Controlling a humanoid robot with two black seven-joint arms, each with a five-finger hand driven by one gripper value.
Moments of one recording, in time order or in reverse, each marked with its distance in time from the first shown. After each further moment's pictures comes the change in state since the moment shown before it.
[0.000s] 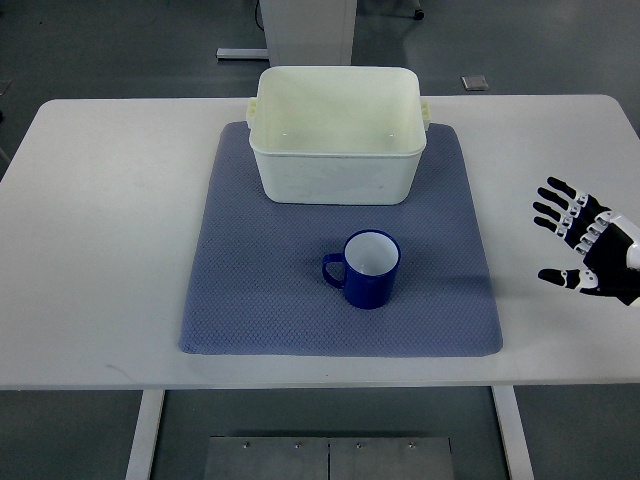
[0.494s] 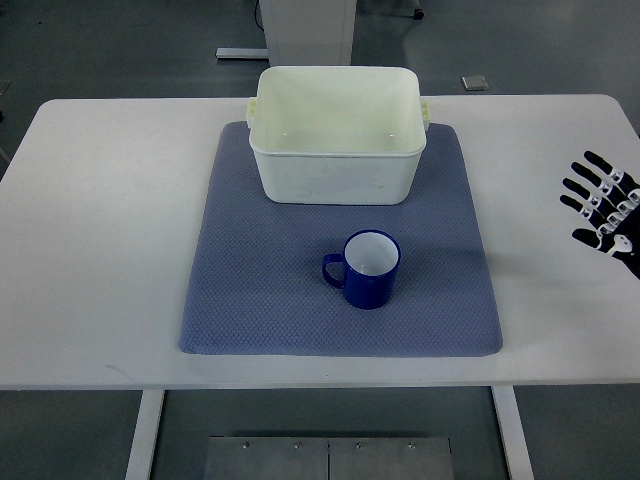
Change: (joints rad) left arm 0.000 0.000 0.000 0.000 0.000 0.000 0.000; right arm 0.009 -0.015 0.057 -0.048 0.244 0.076 -0.074
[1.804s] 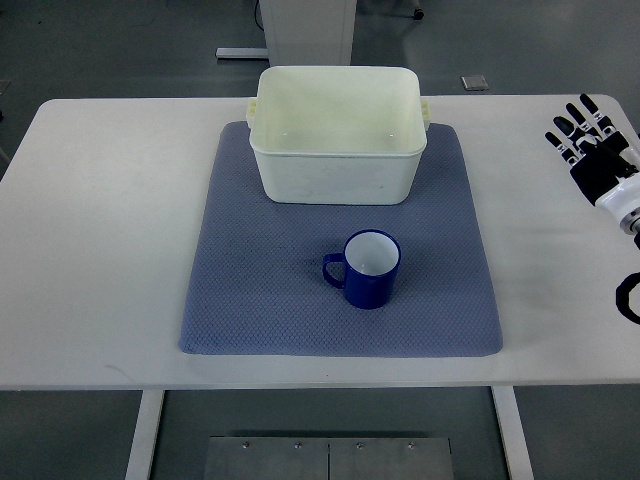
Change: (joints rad) left arm 0.000 0.000 0.000 0.000 0.000 0.000 0.000; right arm 0.431 0.362 0.007 -0.479 0.313 -0.121 -0.249
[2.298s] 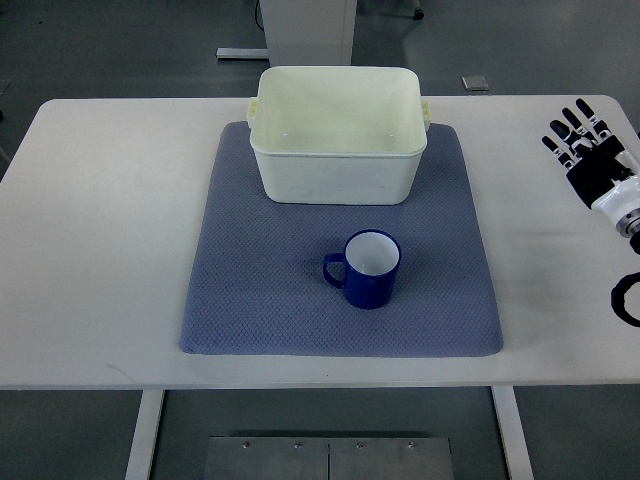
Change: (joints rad) left arm 0.000 0.000 0.000 0.000 0.000 0.000 -0.001; right arm -0.007 0.017 -0.002 -0.023 0.001 -0.029 -0.007
